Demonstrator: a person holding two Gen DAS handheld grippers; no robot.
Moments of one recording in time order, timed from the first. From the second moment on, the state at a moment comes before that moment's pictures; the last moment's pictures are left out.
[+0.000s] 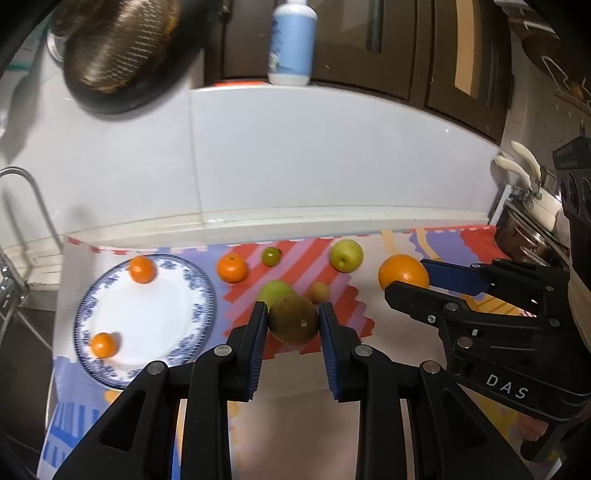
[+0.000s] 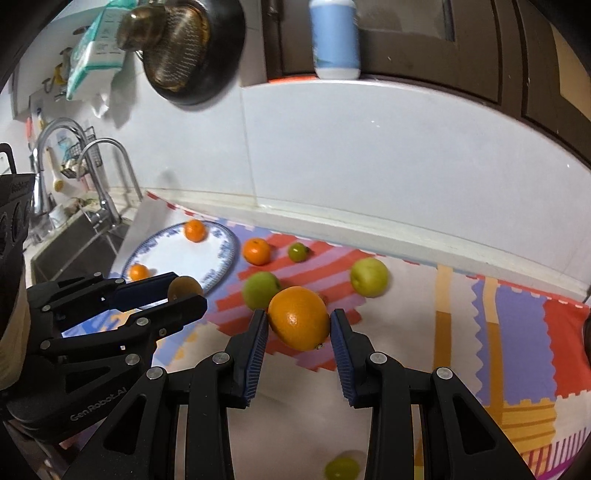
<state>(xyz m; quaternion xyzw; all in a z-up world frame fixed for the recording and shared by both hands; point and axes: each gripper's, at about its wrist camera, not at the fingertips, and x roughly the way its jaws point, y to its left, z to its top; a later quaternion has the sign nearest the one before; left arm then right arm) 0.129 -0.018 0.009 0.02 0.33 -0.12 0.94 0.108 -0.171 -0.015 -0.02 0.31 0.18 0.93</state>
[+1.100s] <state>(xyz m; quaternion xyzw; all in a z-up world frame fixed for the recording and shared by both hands) 0.155 0.144 0.013 0.00 0.34 -0.02 0.94 0.153 -0.007 0.002 -0.03 0.31 0.26 0.91</state>
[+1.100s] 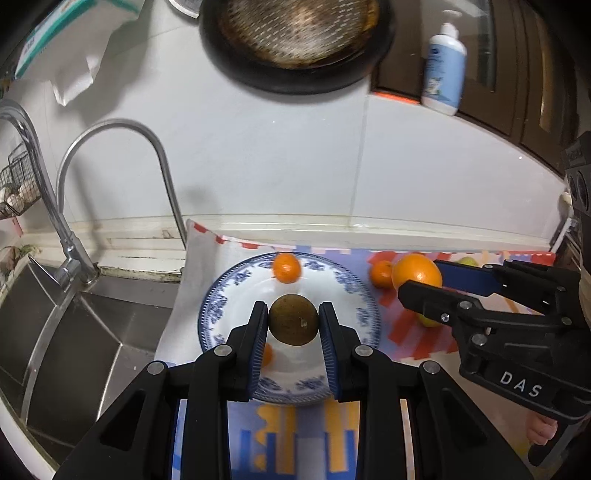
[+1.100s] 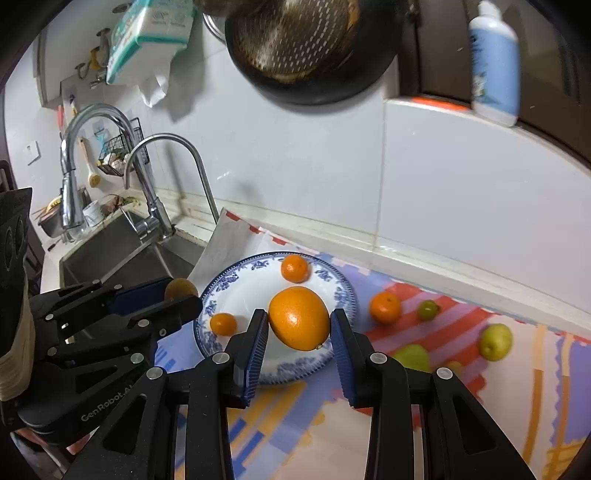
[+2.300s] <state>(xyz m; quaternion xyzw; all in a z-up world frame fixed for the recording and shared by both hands) 0.254 0.189 -0.069 -0.01 0.43 -0.01 0.90 0.262 0.048 -0.073 -0.05 0.43 0.24 0.87</state>
